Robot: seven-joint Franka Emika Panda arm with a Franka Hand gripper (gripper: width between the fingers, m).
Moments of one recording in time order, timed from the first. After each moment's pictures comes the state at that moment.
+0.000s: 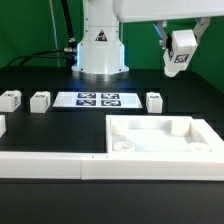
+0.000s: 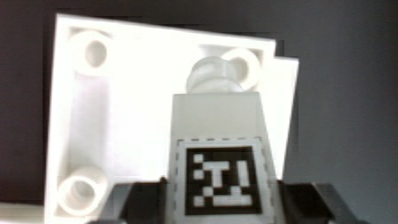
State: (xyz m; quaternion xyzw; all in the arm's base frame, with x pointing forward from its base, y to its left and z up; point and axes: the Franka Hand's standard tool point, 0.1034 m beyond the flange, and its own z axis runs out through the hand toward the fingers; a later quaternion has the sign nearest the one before) arm 0.558 0.093 0.161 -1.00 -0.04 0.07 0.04
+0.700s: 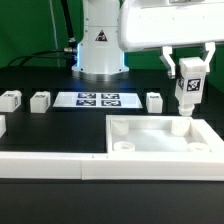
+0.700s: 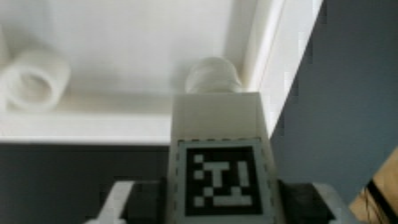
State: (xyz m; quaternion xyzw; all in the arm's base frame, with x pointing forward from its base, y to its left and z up) arm 0.600 0.102 0.127 -0.97 -0.04 -0.22 0.05
